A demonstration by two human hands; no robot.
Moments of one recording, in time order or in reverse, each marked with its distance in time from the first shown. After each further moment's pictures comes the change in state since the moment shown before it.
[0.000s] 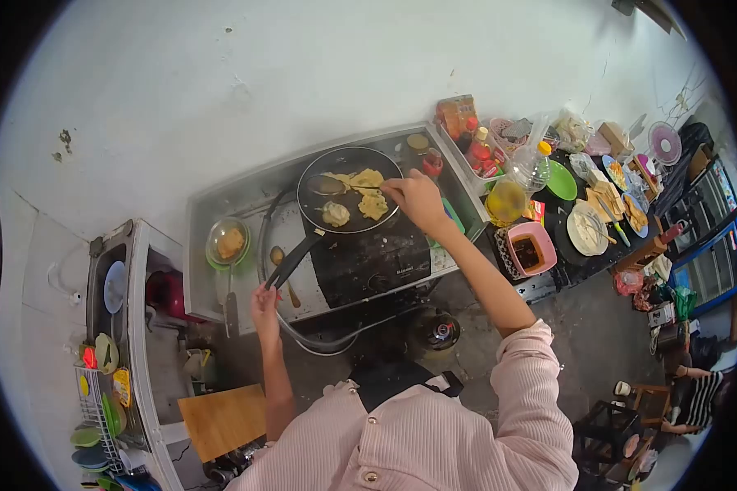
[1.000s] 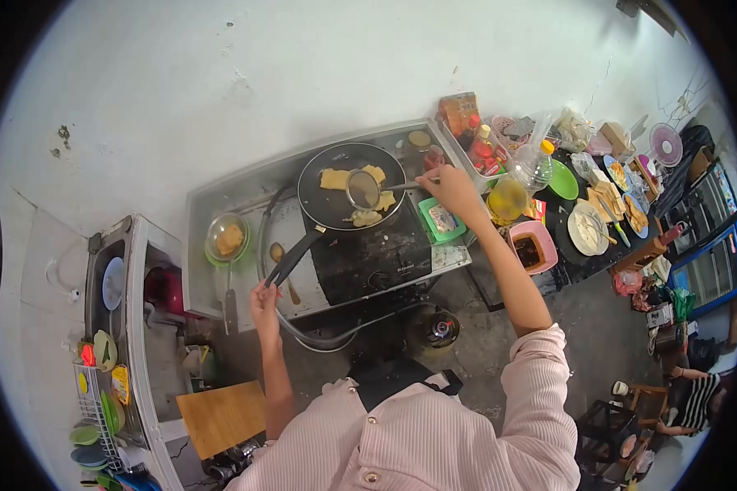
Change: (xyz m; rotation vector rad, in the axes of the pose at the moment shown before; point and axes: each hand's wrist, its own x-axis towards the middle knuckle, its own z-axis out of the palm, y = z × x) left_hand 0.000 -0.001 -0.002 0.032 -0.011 0.010; right_hand 0.004 0.017 -0.057 0.029 -0.281 0.355
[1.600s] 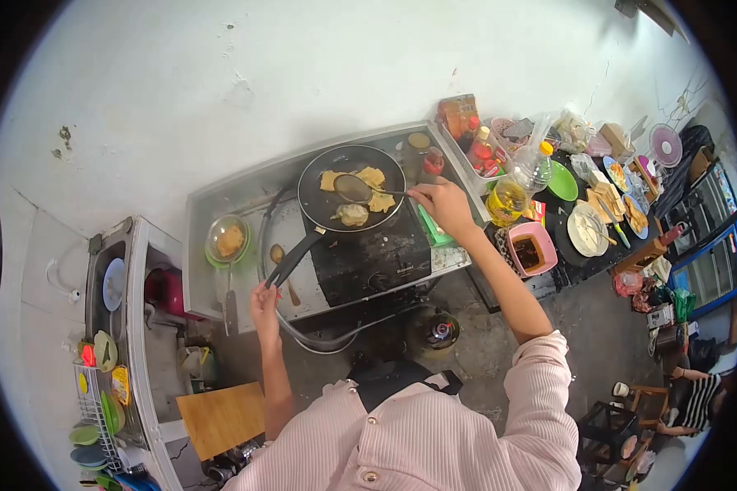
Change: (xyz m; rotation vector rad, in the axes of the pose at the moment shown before) left_hand -0.002 0.006 0.001 0.036 -0.004 -0.019; right_hand -0.018 0.005 0.026 -0.070 0.205 -0.286
